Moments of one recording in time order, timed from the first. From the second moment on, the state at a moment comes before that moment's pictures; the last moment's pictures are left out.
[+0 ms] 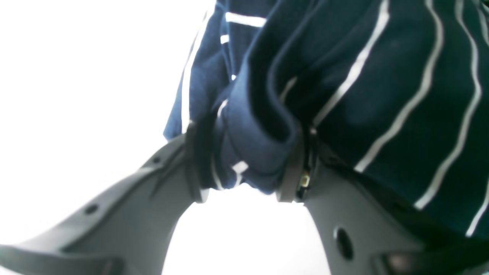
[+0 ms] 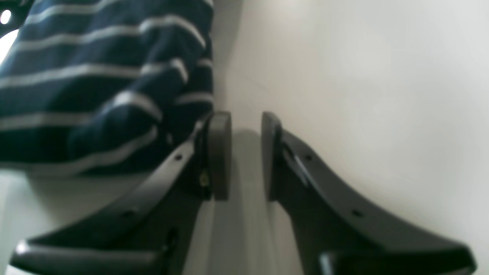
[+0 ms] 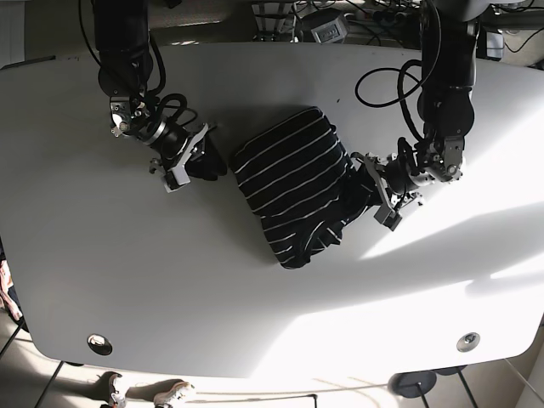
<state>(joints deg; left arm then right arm) -11.1 -17.5 4.2 68.4 -21.4 -34.9 34.6 -1.7 12.4 -1.8 72.9 16.7 39.4 -12.3</state>
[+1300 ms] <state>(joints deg) -1.0 -7.2 -4.0 98.8 -19.5 -23.1 36.6 -2.1 8.4 -13.9 83.9 16.7 39.4 -21.3</state>
